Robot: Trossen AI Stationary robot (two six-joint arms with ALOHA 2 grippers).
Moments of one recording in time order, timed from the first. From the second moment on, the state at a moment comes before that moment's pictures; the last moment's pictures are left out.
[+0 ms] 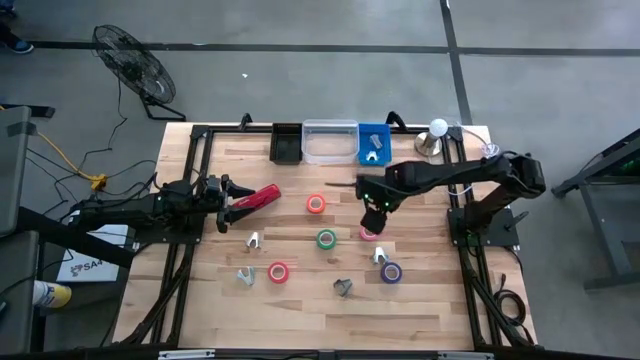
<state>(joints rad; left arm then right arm) 0.07 0.04 0.03 0.00 -0.06 -0.36 -0.04 1.55 1.19 -1.00 0.01 0.52</state>
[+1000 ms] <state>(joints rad) 0.07 0.04 0.03 0.00 -0.06 -0.36 0.15 1.69 1.19 -0.88 0.18 0.28</state>
